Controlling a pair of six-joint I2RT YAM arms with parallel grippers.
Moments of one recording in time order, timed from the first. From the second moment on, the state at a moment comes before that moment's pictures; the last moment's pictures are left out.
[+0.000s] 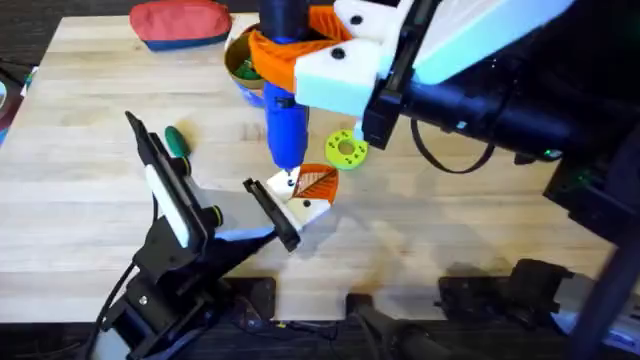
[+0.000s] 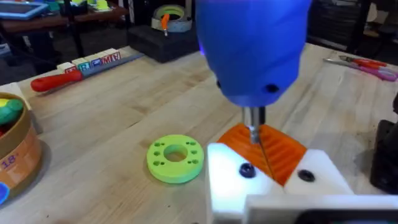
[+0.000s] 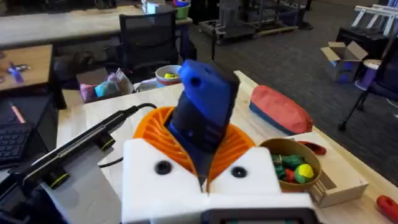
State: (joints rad) left arm -0.67 0.02 0.01 -0.06 0.25 -0.05; right arm 0.86 1.03 0.88 0.14 -0.24 -0.02
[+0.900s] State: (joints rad) left arm -0.67 0.02 0.01 -0.06 0.25 -0.05; right arm 0.86 1.07 0.88 0.12 -0.24 -0.03
